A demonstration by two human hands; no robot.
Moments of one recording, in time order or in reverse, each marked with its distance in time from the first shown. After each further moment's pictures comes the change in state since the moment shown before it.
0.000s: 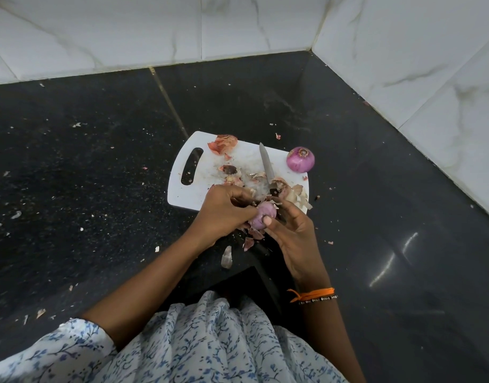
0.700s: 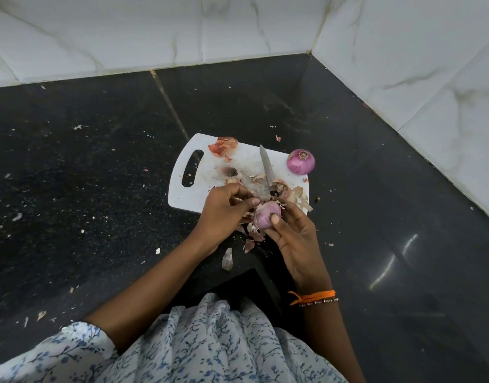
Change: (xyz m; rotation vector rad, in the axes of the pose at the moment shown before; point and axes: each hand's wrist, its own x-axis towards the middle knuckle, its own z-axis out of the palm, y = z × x) left_hand 0.000 0.001 0.004 -0.011 0.080 0.040; right_hand 0.001 0.001 -0.002 0.151 0.011 0.016
